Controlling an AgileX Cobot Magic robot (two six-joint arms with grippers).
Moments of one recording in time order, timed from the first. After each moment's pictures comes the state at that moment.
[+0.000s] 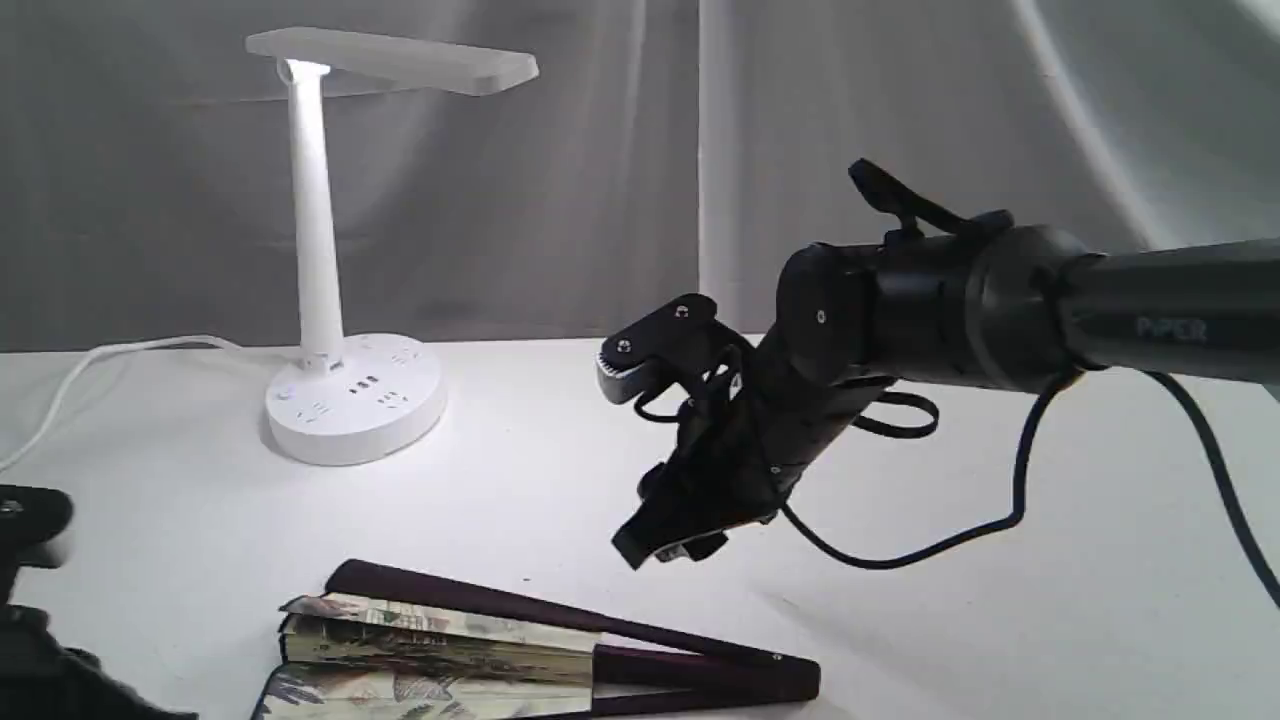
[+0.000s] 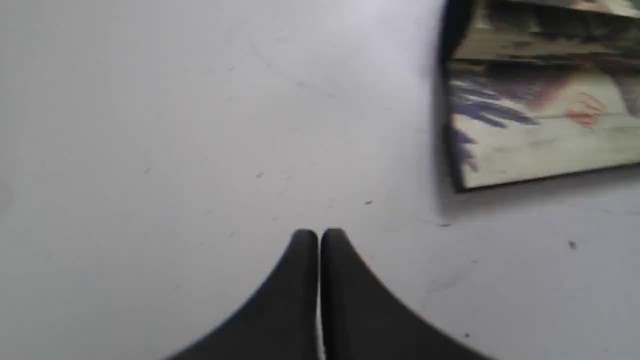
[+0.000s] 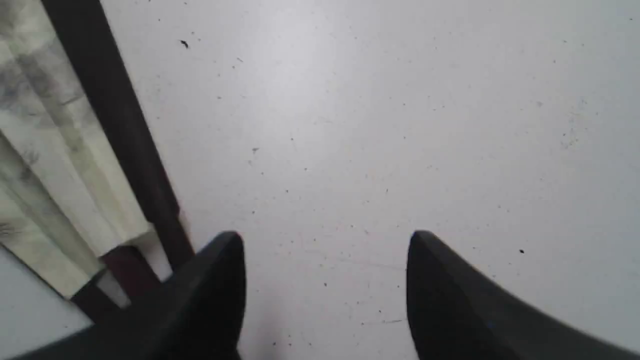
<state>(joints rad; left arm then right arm) -0.12 1.41 -0.51 -0.09 0.18 0.09 0.49 2.09 -1.51 0.20 0.62 -0.44</state>
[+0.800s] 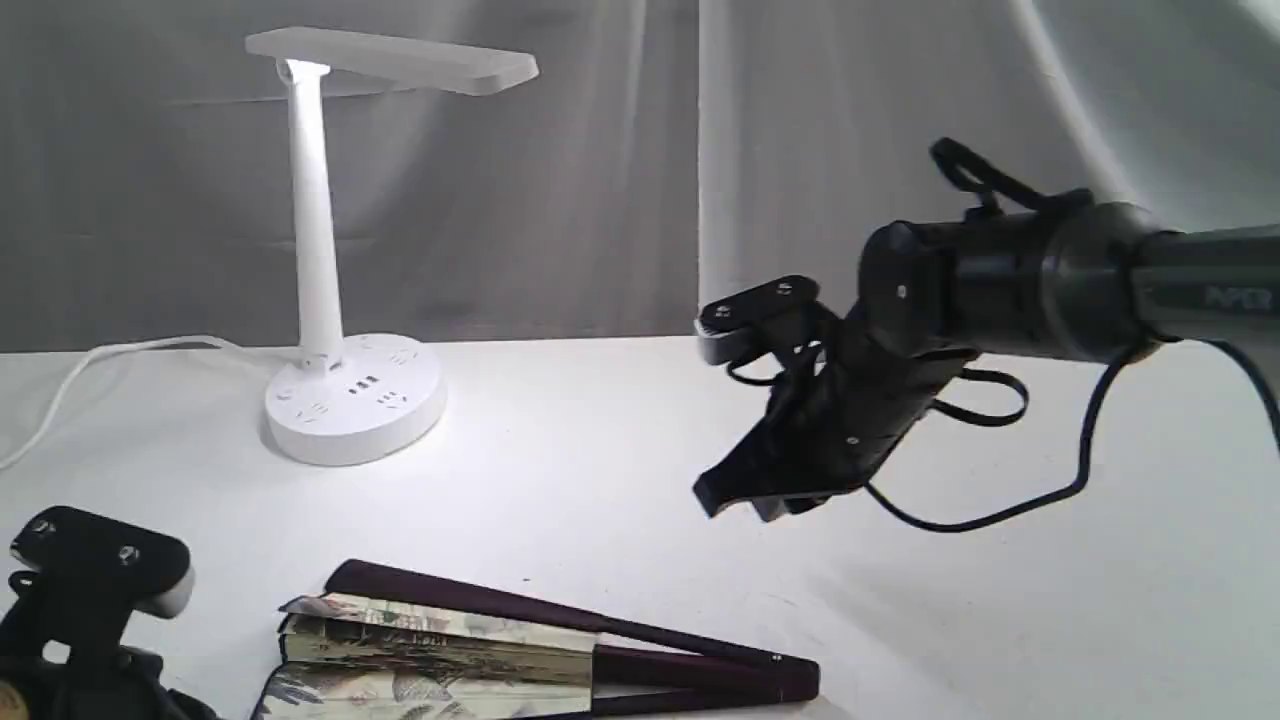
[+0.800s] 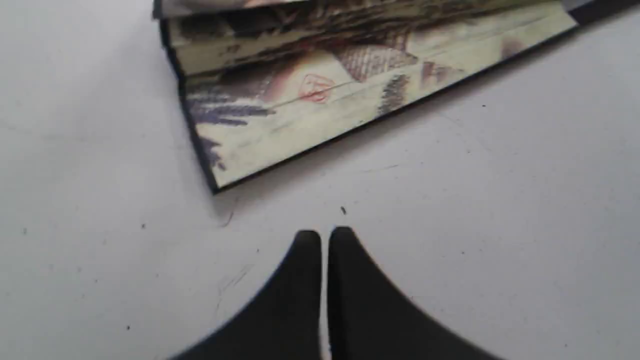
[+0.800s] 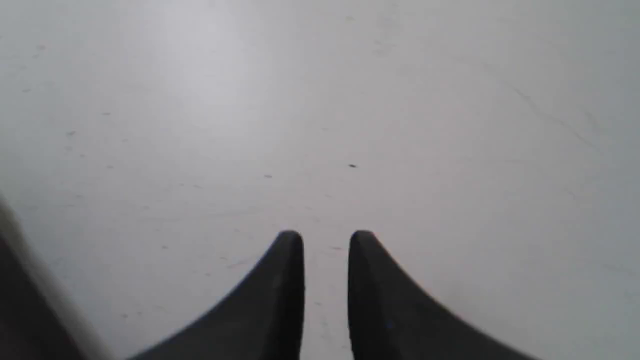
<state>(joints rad) -0.34 1.38 -0.47 -0.37 0.16 0.32 0.36 2.09 -1.51 0.15 0.65 -0.27</state>
